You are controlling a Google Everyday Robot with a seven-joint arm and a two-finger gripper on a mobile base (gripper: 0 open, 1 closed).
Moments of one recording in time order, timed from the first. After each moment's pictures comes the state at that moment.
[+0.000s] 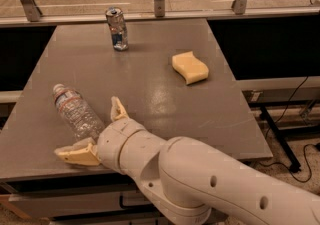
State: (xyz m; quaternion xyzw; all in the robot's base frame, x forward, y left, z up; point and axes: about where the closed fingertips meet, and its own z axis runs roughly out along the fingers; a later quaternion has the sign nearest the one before) arm 0.435 0.148 0.844 -0.38 0.69 0.22 0.57
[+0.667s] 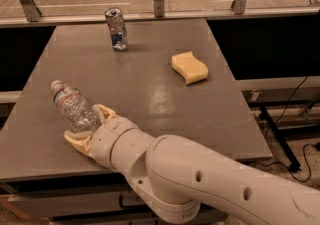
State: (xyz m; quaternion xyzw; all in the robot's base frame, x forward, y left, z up) arm 0.445 0.158 0.835 -0.39 0.70 0.20 0.57
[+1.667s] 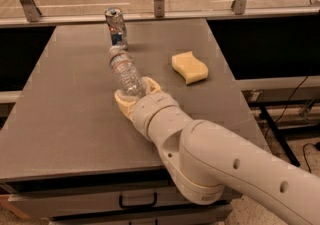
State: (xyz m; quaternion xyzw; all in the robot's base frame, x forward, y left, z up) arm 0.520 0.057 0.865 -0.25 0.73 0.13 0.62
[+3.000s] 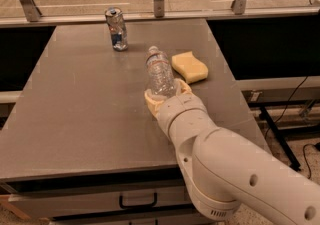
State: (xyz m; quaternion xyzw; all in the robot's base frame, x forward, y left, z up) arm 0.519 -0.024 0.866 -0.18 0.77 0.02 0.61
